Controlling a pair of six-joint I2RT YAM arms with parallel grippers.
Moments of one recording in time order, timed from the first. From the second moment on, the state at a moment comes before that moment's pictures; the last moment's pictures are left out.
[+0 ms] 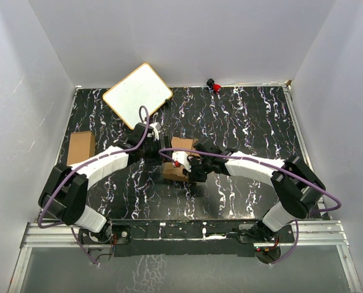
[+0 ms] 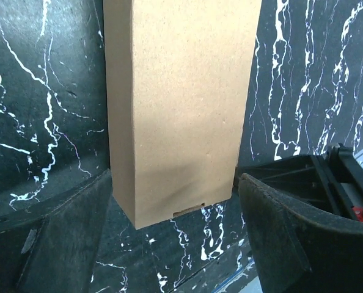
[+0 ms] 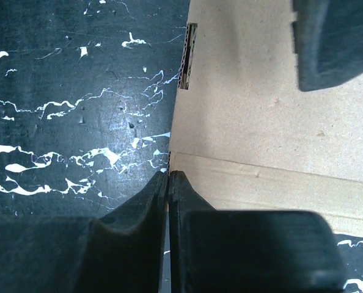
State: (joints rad) left arm -0.54 1.49 0.89 -0.28 0.29 -0.62; right arm 0.74 1.56 0.86 -0.28 -0.47 -0.60
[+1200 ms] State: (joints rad) left arm -0.50 1.54 0.75 -0.13 0.42 -0.65; right arm 0.71 1.56 0.84 -0.24 -0.48 -0.55
